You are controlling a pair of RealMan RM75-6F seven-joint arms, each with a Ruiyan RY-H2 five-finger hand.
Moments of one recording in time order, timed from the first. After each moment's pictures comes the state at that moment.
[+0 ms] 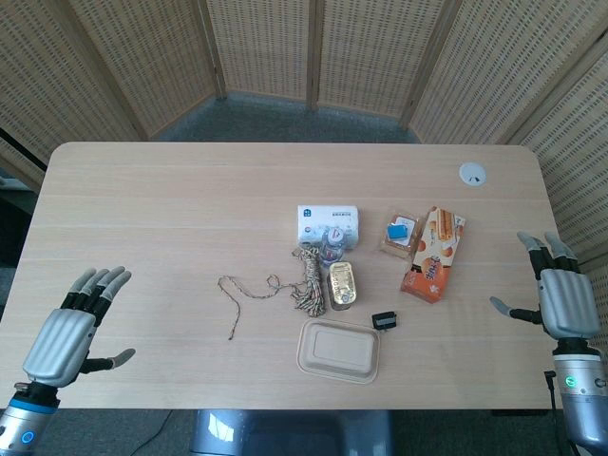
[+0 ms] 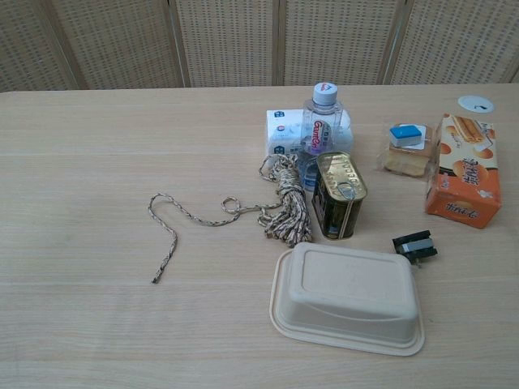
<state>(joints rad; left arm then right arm) -0.14 -0.99 0.02 -2.11 1.59 1.39 0.21 0.21 -1.06 0.20 -1.76 -1.28 1.35 -0.10</state>
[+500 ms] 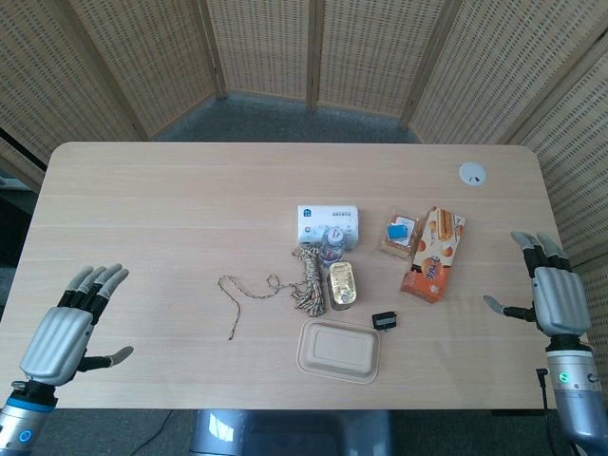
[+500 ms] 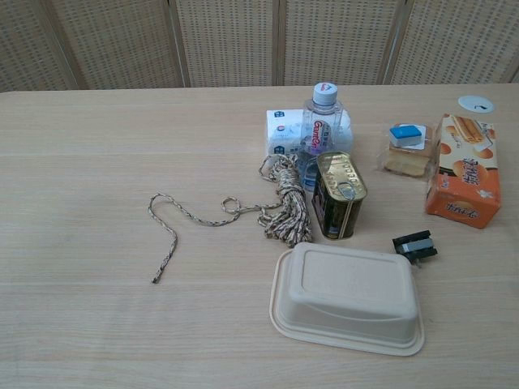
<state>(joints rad) -0.14 -0.98 0.01 -2.11 1.59 1.40 0.20 0.23 -1.09 0.21 -1.76 -1.24 1.32 -0.07</state>
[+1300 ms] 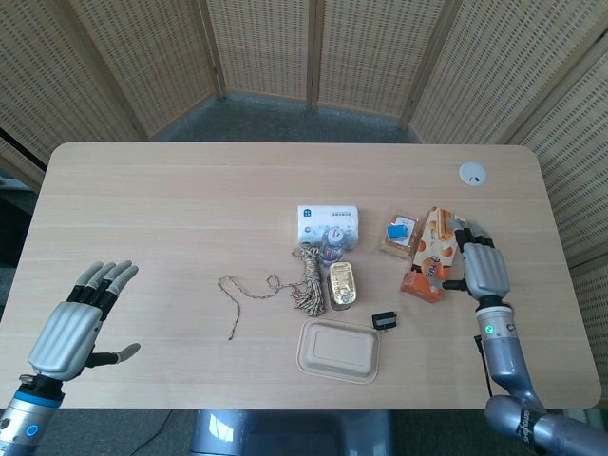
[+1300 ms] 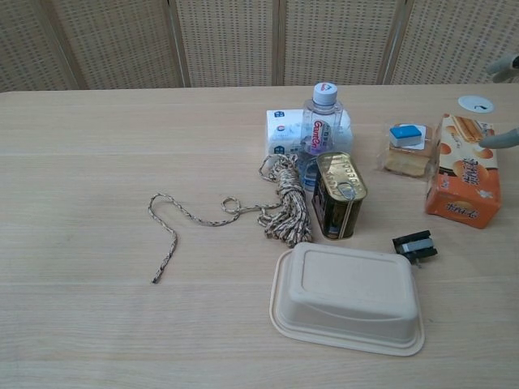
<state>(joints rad) -0.17 -0.97 0.00 -2.14 1.58 1.37 0.23 0.46 -1.42 0.28 -1.47 -1.04 1.11 -0.17</state>
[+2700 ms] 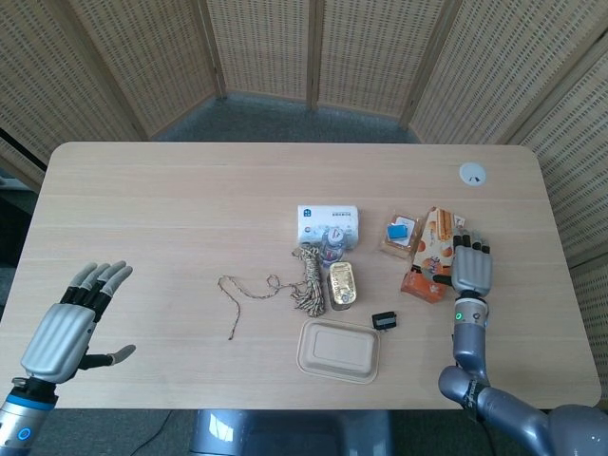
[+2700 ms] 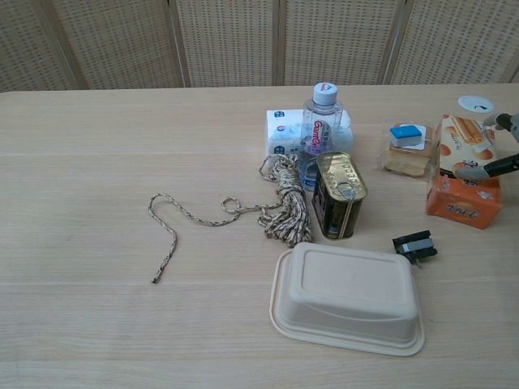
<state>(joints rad) -0.16 -0.94 0.01 -2.14 1.59 1.38 0.20 0.56 -1.79 0.30 -0.94 -0.81 1.08 -0.42</state>
